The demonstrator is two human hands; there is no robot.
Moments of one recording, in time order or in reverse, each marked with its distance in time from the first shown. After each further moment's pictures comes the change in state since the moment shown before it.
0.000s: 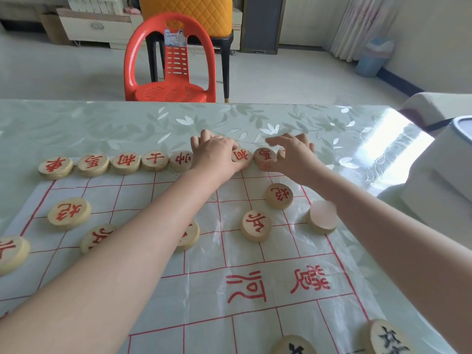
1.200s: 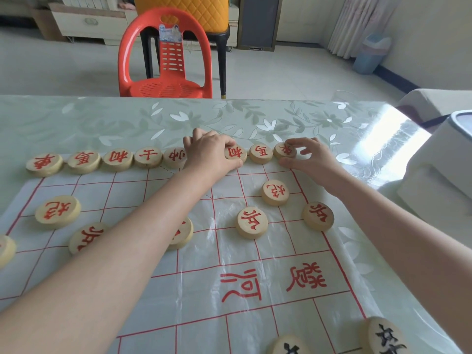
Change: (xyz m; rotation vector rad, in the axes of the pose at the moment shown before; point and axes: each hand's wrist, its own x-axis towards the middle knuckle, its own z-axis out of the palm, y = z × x) left_hand -0.005 0.000 -0.001 -0.109 0.023 -0.039; right_hand -0.011 0.050 -0.003 0.431 0.076 0.186
